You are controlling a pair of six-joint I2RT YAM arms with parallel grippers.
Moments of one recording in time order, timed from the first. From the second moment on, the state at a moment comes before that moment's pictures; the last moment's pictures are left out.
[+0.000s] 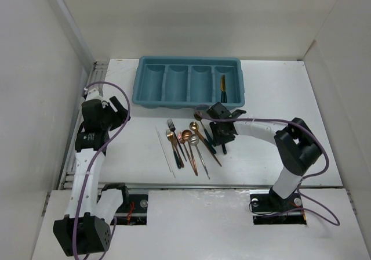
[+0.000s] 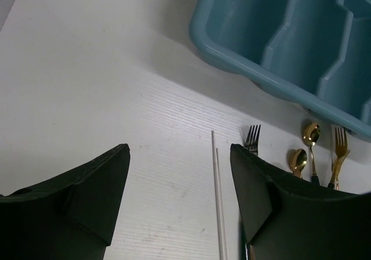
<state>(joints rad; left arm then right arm) 0.09 0.88 0.80 -0.47 0.08 -0.43 0.68 1.72 1.05 -0.58 0.16 0.37</state>
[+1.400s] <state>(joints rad) 0.09 0.91 0.77 -0.46 0.11 -0.46 0.63 1.76 1.80 -0.58 0.24 0.24</state>
